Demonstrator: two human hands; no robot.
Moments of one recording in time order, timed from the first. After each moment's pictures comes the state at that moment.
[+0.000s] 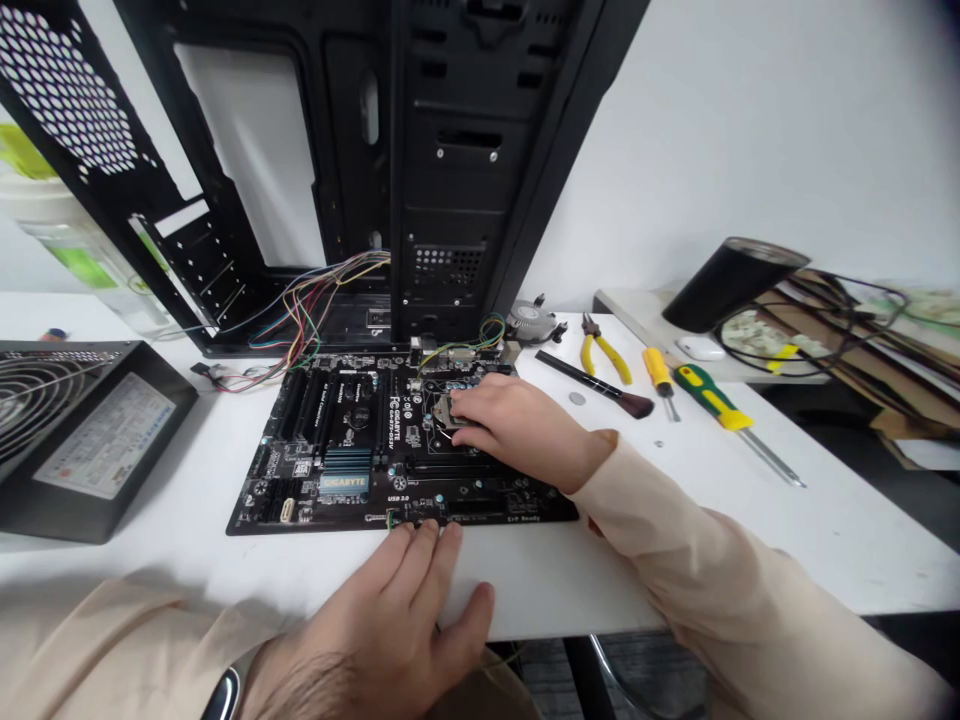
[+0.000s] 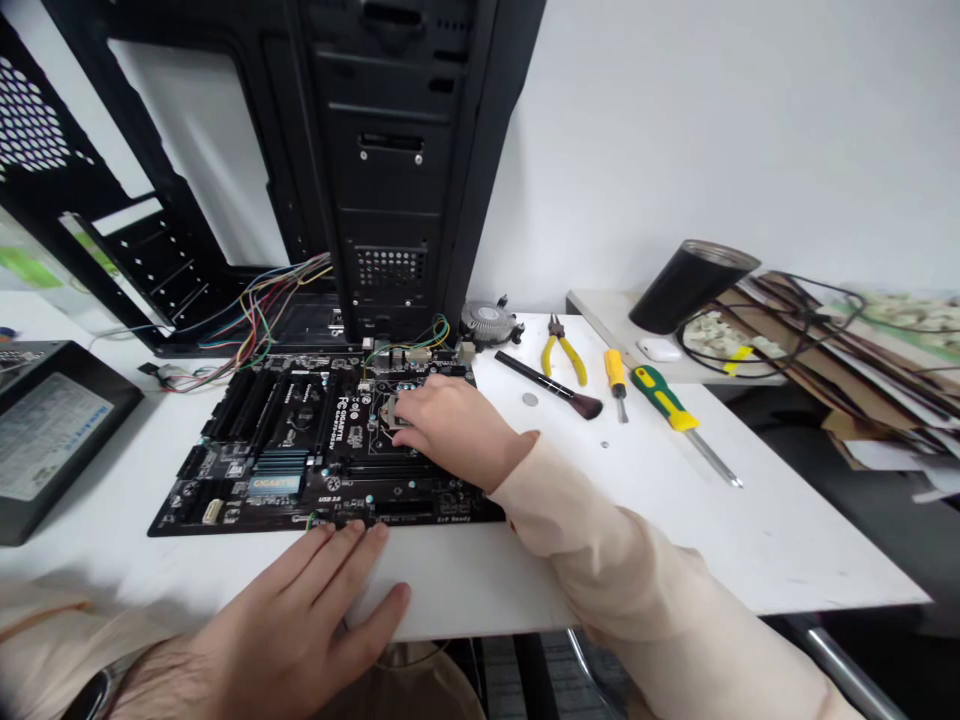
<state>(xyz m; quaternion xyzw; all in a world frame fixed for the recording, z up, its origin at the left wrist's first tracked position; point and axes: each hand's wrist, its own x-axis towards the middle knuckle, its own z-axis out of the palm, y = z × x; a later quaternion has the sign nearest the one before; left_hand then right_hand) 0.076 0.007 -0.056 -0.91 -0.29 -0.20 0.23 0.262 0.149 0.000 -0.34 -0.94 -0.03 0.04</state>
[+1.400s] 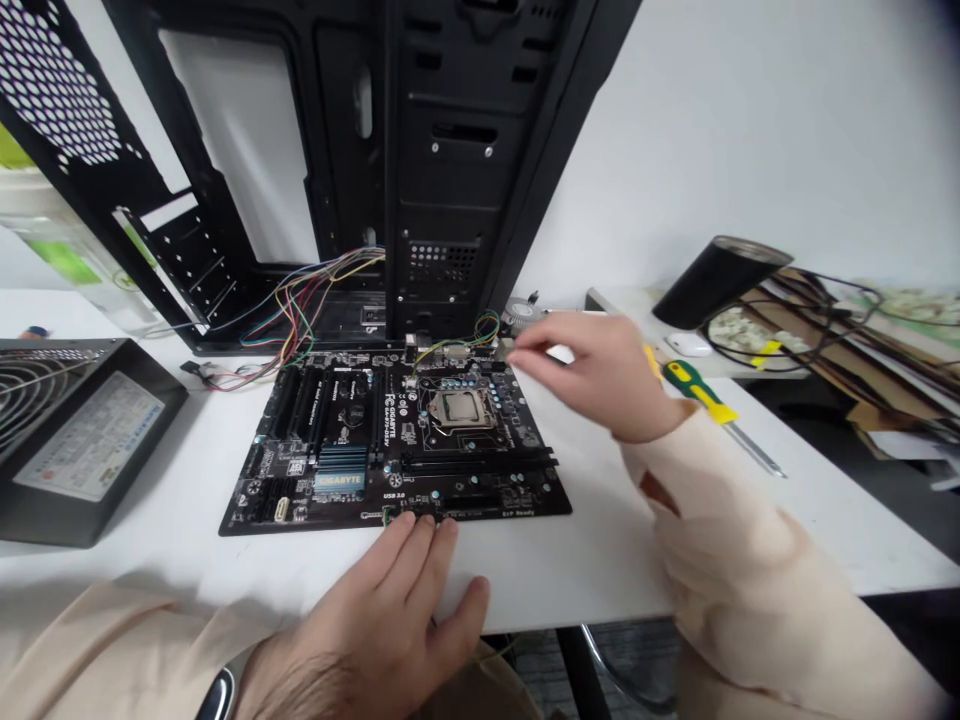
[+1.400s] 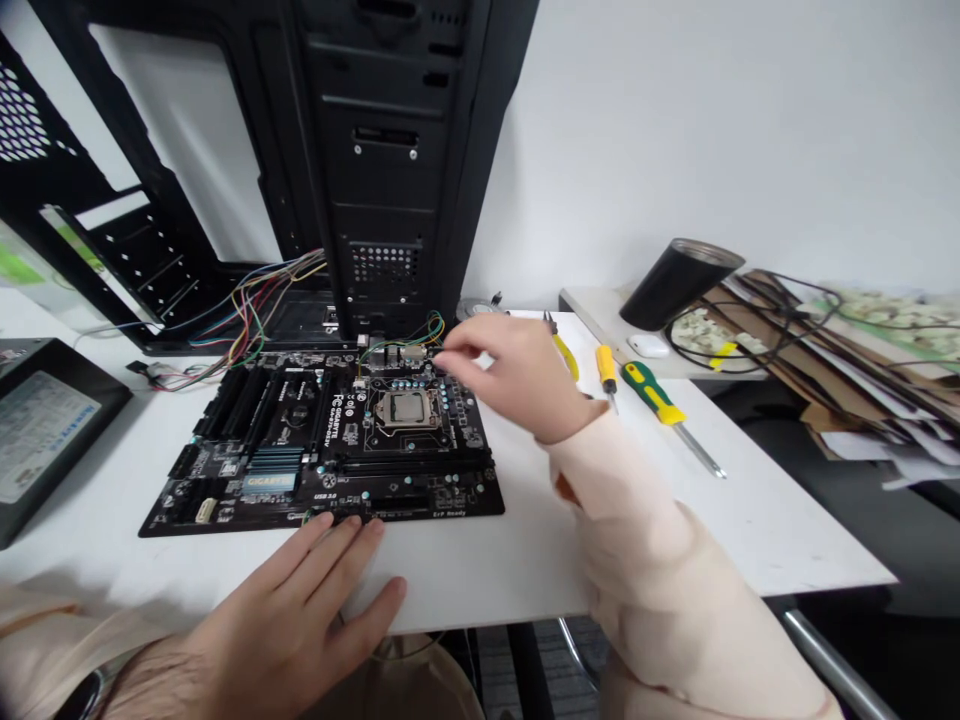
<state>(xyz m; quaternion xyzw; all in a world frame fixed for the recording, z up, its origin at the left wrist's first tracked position) 0.075 0.007 -0.064 -0.91 -0.29 -0.20 0.22 0.303 0.155 0.036 -0.44 -0.86 -0.02 0.26</state>
